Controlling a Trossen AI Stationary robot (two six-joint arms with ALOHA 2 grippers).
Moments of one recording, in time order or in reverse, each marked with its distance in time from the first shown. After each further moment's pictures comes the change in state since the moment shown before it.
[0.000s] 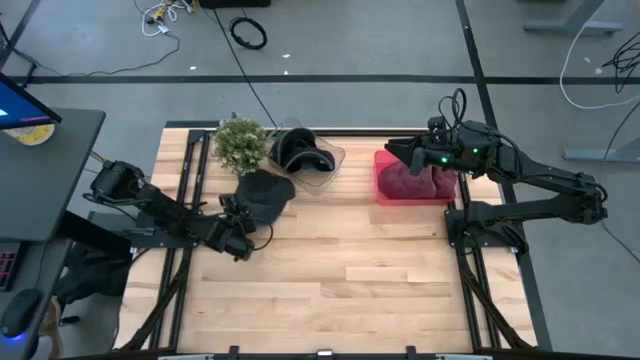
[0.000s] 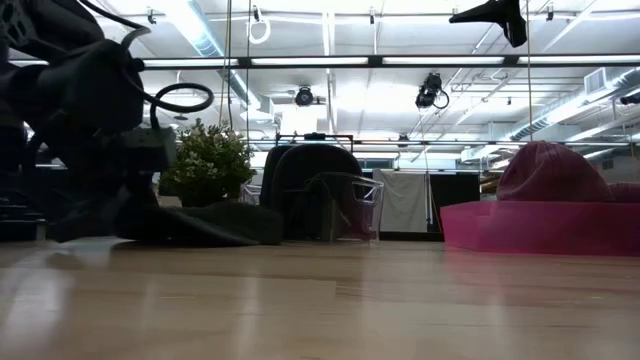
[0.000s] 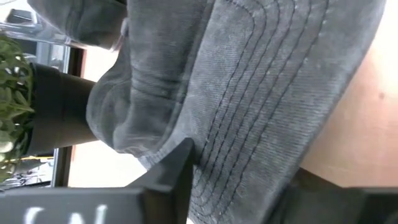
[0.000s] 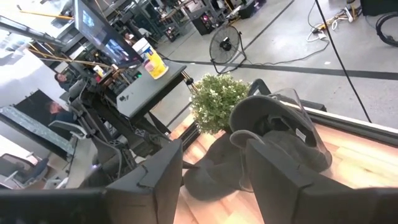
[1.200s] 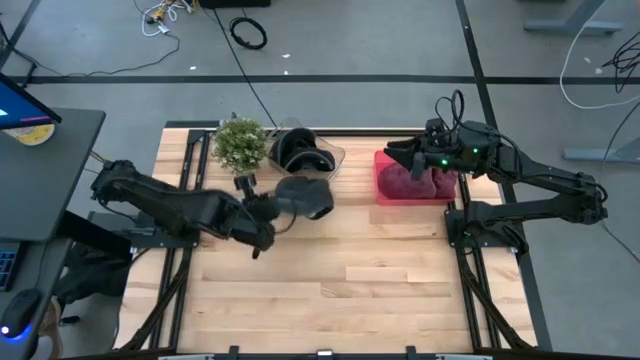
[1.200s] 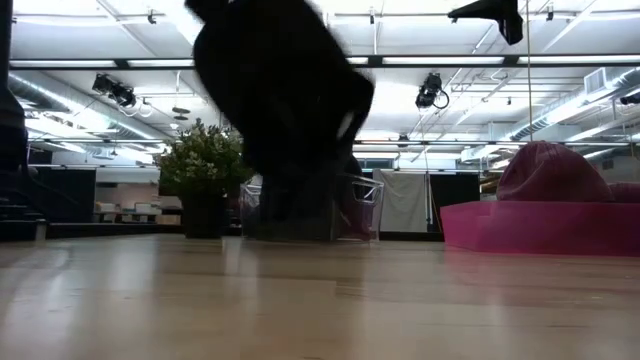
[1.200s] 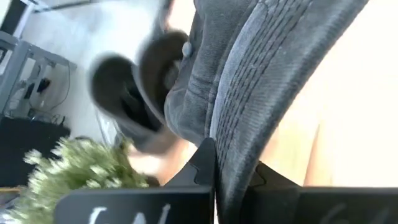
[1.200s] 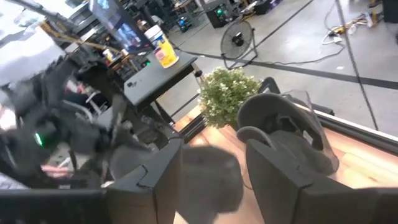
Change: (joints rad) left arm 0.022 0.000 0.947 -0.627 0.063 0.064; right arm 0.001 0.000 0.000 0.003 -0.069 -0.092
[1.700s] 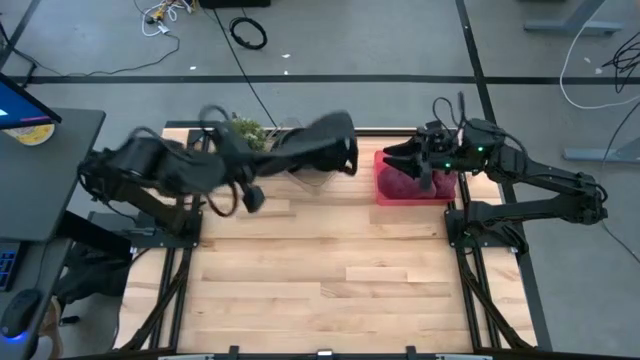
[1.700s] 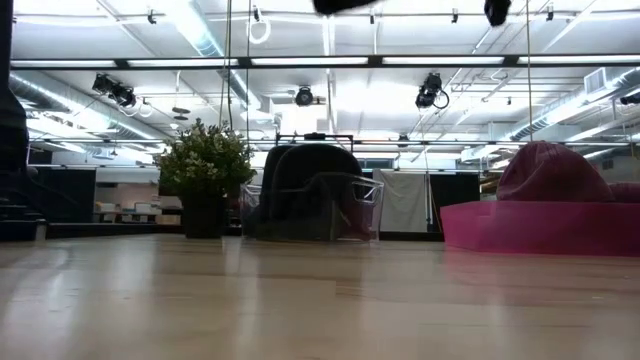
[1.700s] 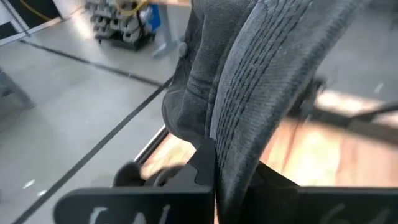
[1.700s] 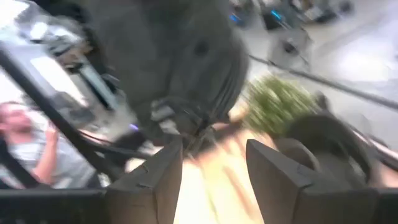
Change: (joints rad) left arm 0.060 0.000 0.638 0.009 -0.006 0.028; right arm 0.000 0.000 0.000 0.117 -0.211 -0.147
